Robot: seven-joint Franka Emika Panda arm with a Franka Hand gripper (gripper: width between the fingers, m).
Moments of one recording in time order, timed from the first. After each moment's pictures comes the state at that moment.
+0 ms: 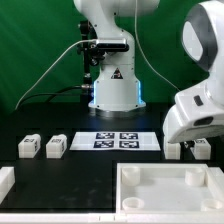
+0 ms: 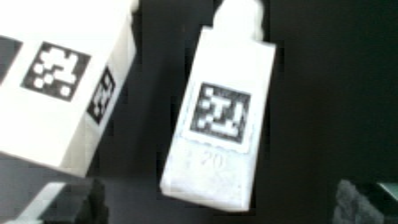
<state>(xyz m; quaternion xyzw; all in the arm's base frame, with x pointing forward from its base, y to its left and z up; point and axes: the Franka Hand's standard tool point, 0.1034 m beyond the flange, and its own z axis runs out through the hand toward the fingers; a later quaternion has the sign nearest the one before) 0.413 0.177 0.033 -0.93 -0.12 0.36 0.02</state>
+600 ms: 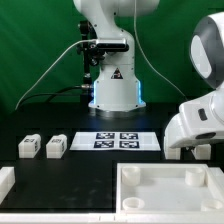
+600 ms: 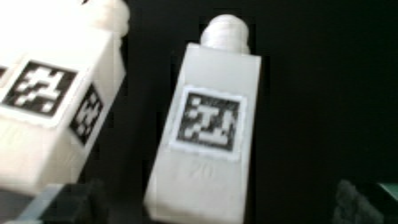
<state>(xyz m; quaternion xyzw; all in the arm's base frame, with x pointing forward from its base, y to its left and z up) 0.403 0.181 0.021 -0.92 -0.08 0.39 0.00</state>
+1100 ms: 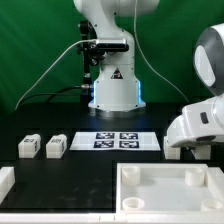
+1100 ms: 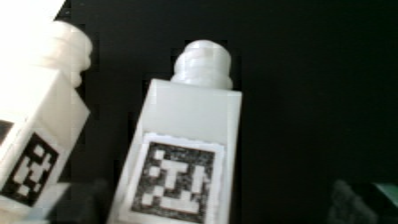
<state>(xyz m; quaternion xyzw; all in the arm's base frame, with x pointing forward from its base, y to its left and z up) 0.384 0.187 0.011 -0.91 -0.07 0.40 -0.01</state>
